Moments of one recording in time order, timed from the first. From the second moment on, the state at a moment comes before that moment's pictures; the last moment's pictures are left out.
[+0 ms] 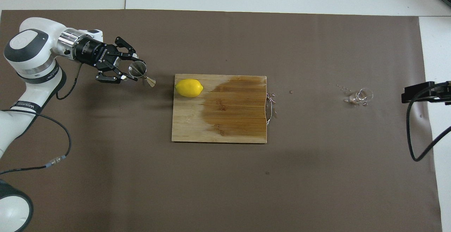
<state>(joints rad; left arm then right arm) 0.39 1.00 -0.56 -1.11 -0.98 1.27 -1.19 0.09 -0.07 -0.13 -1.63 -0.05 1.58 0.03</state>
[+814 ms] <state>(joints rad) 0.09 0.86 -0.45 -1.24 -1.20 1.52 -1.22 0.09 -0.07 -0.13 -1.63 -0.05 1.58 0.03</state>
